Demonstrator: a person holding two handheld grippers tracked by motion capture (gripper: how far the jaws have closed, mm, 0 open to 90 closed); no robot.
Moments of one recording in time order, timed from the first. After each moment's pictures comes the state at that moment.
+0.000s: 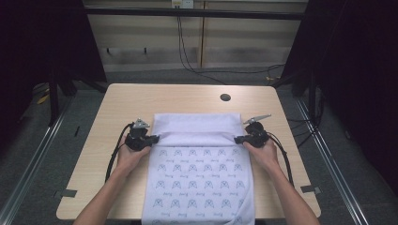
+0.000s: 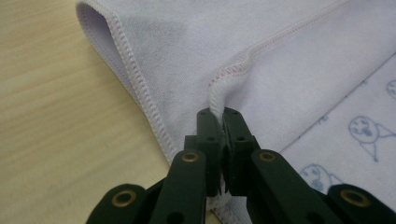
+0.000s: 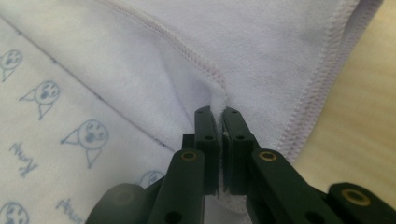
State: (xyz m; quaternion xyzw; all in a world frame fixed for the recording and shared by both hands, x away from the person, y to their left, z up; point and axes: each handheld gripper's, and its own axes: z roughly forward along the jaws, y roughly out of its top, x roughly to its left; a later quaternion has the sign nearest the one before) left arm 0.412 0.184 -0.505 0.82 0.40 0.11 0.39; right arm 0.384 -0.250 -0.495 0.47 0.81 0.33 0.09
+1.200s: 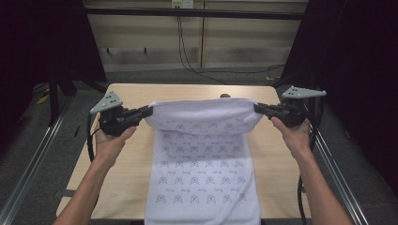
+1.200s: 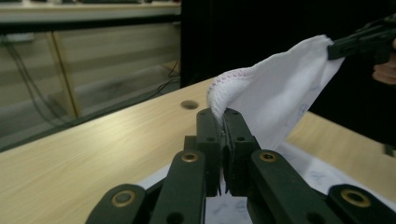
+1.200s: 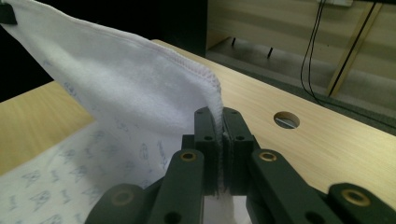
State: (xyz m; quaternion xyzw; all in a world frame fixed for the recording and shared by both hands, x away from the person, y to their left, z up) left arm 0.335 0.201 -0.335 0.74 0.29 0.17 0.58; right arm 0.335 -0.290 -0.337 0.38 0.75 0.50 0.20
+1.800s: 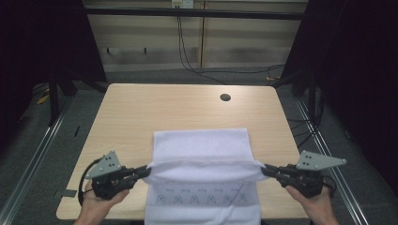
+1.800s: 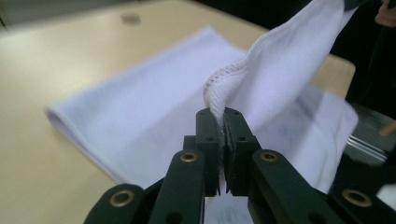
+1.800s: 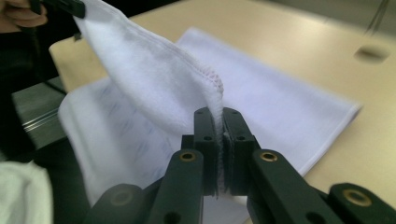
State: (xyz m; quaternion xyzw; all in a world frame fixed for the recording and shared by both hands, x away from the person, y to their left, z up) left arm 0.227 0.214 -0.419 0.81 0.28 0.07 0.50; right arm 0.184 -0.291 -0.392 0.33 0.79 0.49 0.14
